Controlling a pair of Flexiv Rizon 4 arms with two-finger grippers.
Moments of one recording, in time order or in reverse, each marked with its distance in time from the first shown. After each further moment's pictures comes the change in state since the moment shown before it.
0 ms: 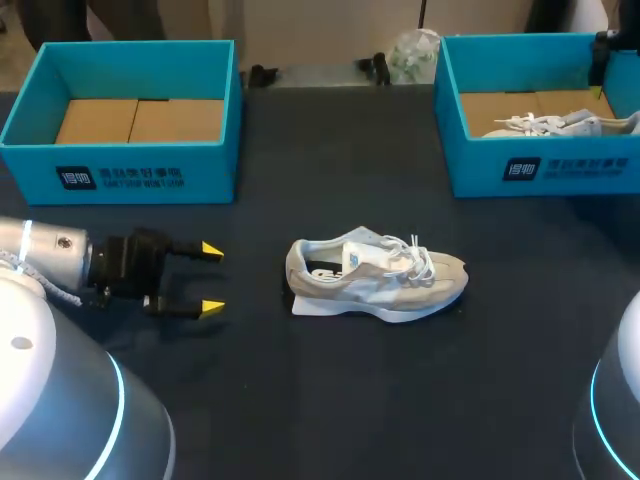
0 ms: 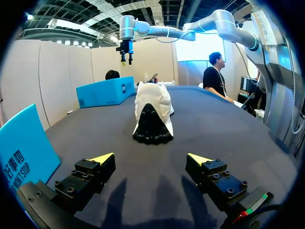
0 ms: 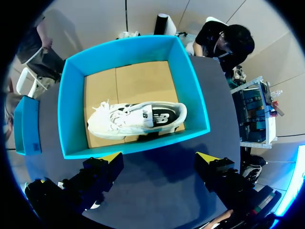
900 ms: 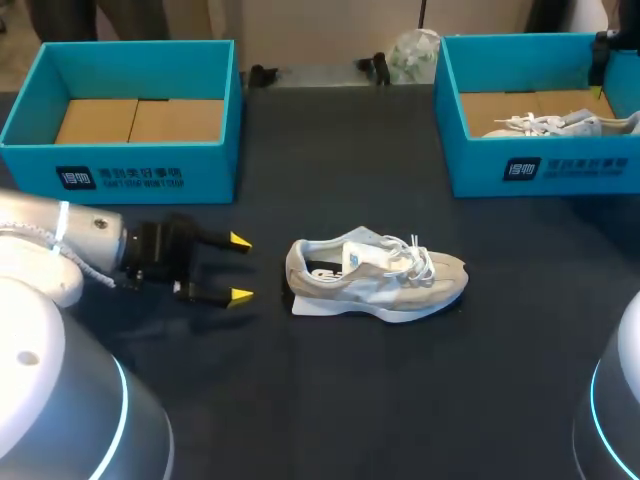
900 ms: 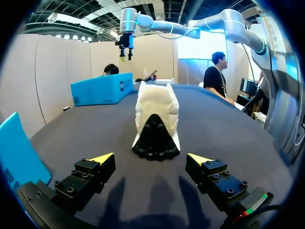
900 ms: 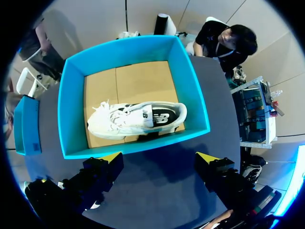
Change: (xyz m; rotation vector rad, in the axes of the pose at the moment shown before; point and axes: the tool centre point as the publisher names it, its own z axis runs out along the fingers) left arm -0.006 -0.023 0.044 -0.039 0.035 -0.037; right arm 0.000 0.000 0.000 0.000 0.000 0.000
